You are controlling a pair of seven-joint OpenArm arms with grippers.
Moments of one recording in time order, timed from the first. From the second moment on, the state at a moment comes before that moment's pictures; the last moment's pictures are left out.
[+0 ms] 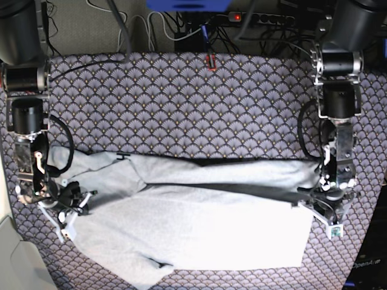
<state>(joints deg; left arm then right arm) -27.7 -16.2 -3.1 57.7 -6.3 -0.4 25.5 33.2 22.7 -5.3 52.0 16.7 25.6 -37.4</state>
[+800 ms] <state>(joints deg) -19.4 -16.7 -6.9 66.9 -6.8 -0.9 26.4 28.9 24.5 2.3 55.4 16.6 25.6 -41.4</state>
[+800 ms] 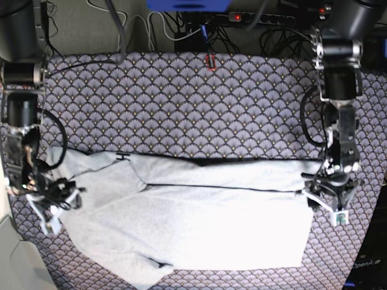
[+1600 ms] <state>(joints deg) -10.0 -13.1 -20.9 69.6 -15.3 -0.5 27.9 8.8 22.0 7.9 83.8 16.9 25.6 -50.8</state>
